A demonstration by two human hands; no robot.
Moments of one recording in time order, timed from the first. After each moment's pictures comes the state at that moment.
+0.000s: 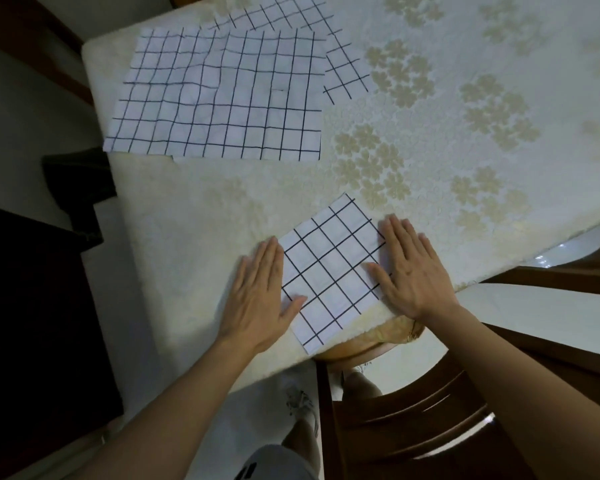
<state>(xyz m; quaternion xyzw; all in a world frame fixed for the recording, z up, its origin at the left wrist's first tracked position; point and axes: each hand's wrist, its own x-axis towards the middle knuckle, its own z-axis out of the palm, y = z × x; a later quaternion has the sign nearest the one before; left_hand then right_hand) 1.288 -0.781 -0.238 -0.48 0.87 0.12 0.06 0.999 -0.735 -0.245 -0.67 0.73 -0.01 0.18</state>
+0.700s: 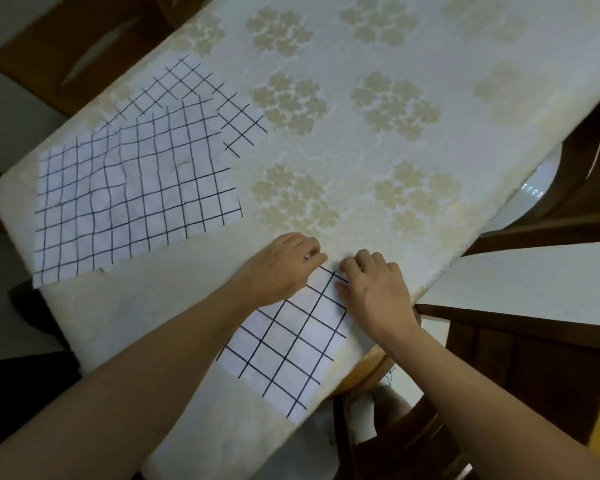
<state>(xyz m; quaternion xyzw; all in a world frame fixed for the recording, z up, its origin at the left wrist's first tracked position) 1.126 -0.916 -0.224 0.00 1.00 0.04 -0.01 0.998 -0.745 -0.242 -0.56 0.81 -0.13 0.04</state>
